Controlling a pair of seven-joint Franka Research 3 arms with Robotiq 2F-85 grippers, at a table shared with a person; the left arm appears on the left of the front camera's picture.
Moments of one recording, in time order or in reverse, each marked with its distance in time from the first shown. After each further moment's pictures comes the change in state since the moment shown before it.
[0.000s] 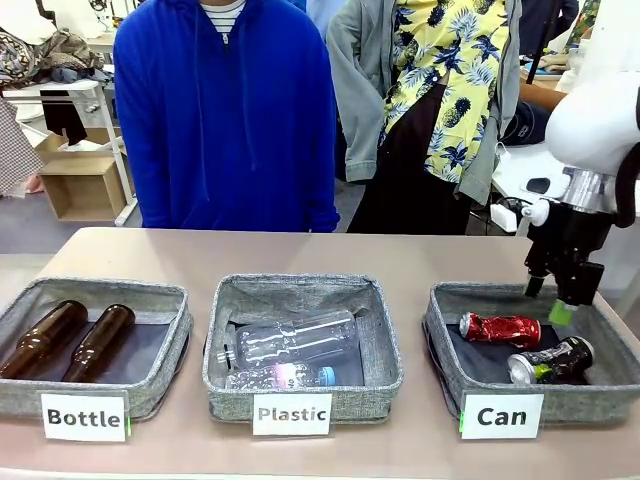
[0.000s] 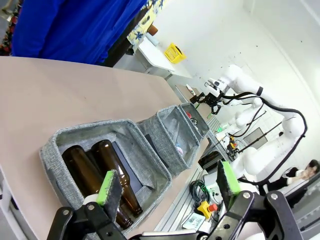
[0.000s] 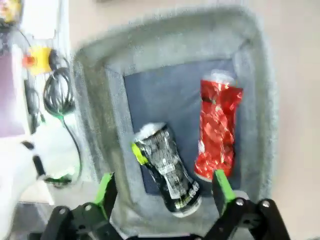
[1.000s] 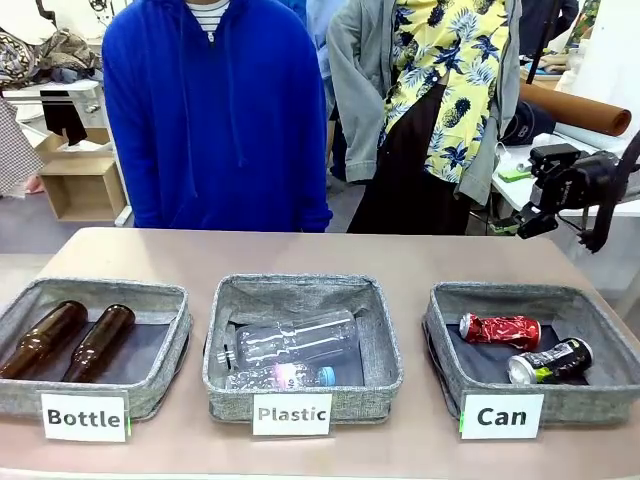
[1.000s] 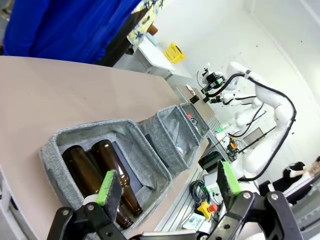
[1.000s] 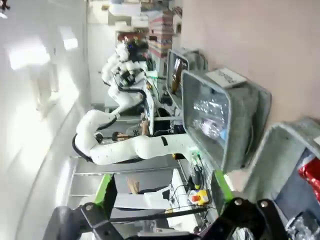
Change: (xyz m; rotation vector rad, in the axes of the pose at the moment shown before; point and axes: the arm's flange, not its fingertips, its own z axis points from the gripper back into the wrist) left arm 0.000 0.000 0.000 0.000 0.000 0.000; right arm -0.029 -0.056 0.046 0.825 -0.824 -0.892
